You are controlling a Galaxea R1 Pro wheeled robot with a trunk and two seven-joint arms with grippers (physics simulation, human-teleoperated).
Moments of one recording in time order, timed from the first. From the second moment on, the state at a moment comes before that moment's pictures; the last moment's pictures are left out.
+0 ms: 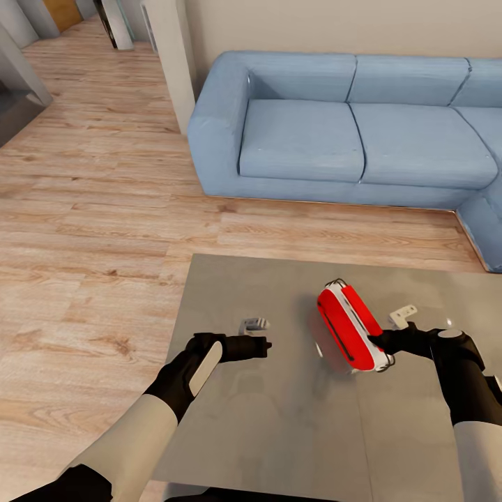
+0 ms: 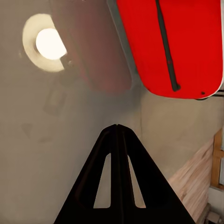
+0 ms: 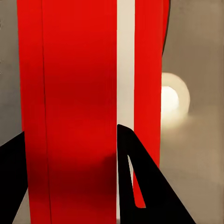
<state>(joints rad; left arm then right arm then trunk) -0.79 -0.17 -0.31 -0.77 0.42 0.65 -0.35 -0.66 -0.22 -0.36 -1.15 0.67 0.49 0.87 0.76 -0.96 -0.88</state>
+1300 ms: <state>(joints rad) -0.79 -0.17 -0.31 -0.77 0.42 0.65 -0.35 -0.66 -0.22 -0.36 -1.03 0.64 0.42 0.82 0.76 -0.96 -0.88</state>
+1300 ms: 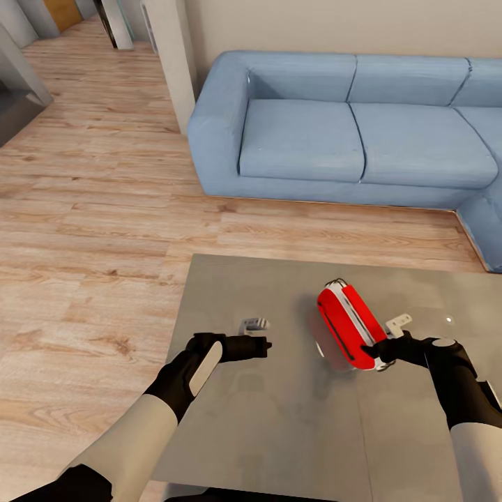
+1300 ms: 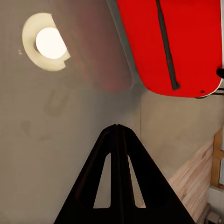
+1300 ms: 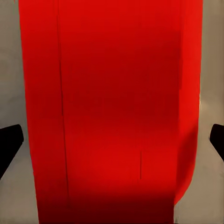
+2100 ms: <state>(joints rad) -0.79 -0.17 -0.31 -0.77 0.42 0.65 -0.38 -0.66 -0.22 -0.35 -1.24 0.64 0.45 0.91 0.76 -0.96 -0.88</state>
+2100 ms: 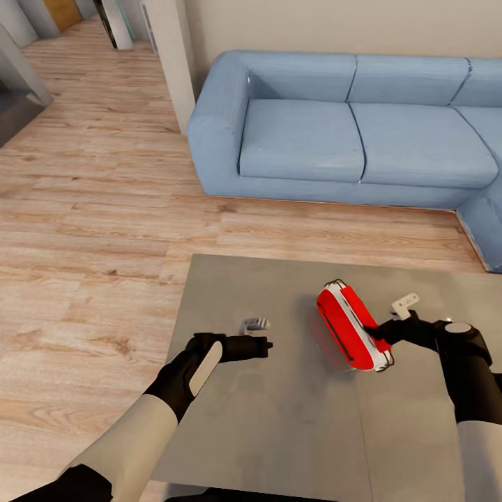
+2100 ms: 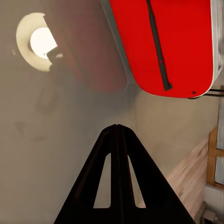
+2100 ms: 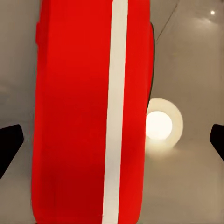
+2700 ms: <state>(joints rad) -0.79 -0.17 -0.31 -0.77 0.42 0.65 -0.38 -0.66 -0.27 -0.36 -1.47 0.65 0.63 1.13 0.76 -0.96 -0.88</state>
